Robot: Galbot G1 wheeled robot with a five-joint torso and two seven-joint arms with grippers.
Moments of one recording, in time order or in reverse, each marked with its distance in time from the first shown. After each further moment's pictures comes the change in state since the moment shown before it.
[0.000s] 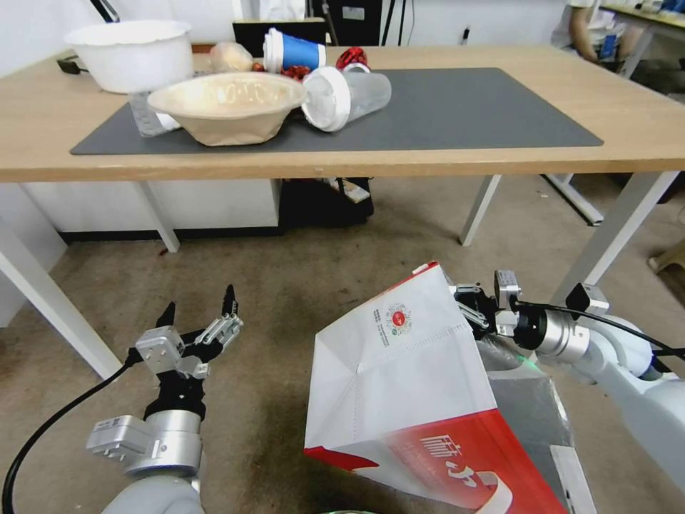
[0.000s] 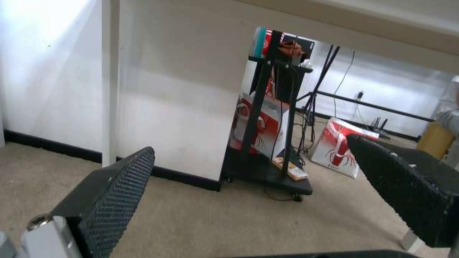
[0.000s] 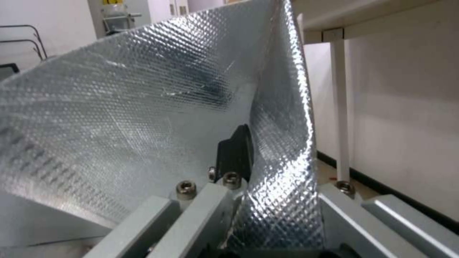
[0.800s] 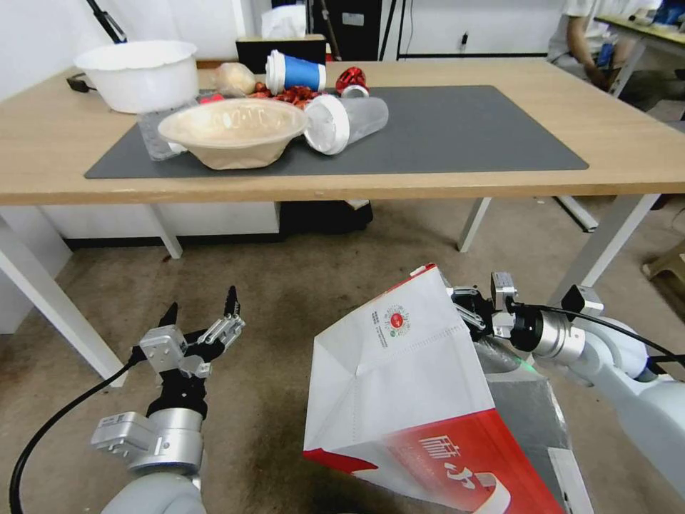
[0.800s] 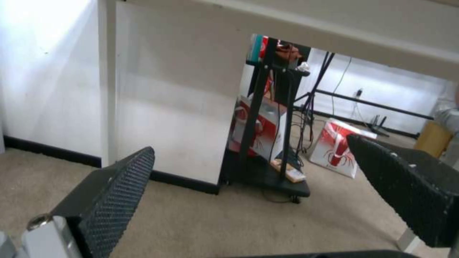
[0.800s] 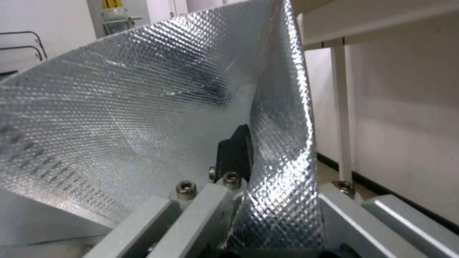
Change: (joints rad) left arm -0.012 0.006 0.002 0.012 -0.001 0.015 -0.003; right arm 0.009 0.009 -0.012 -0.011 -0.001 -0.014 -0.003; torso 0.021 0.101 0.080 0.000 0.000
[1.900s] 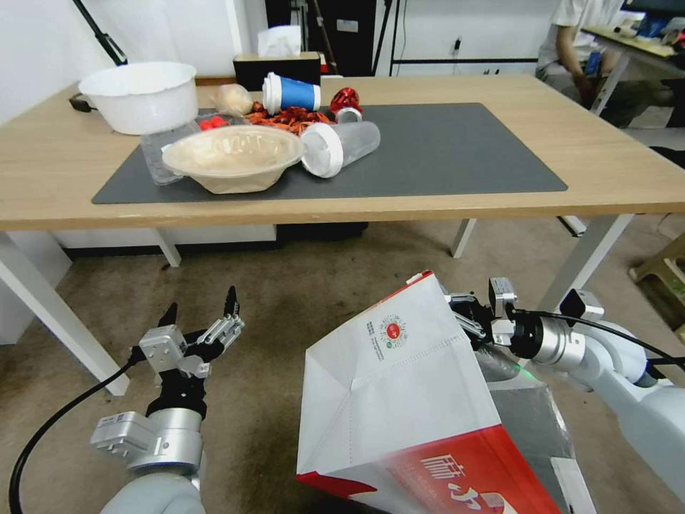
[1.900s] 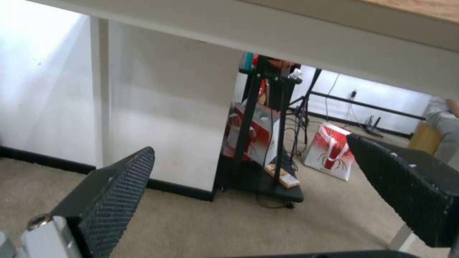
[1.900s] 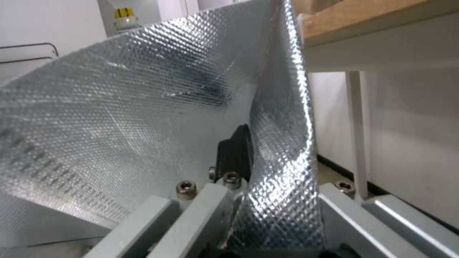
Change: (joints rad) left arm 0.001 0.001 -0.001 -0.003 0.003 0.003 0.001; right arm -0.035 -0.004 0.014 0.046 0.018 -0.017 -0.015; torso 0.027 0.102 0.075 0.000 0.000
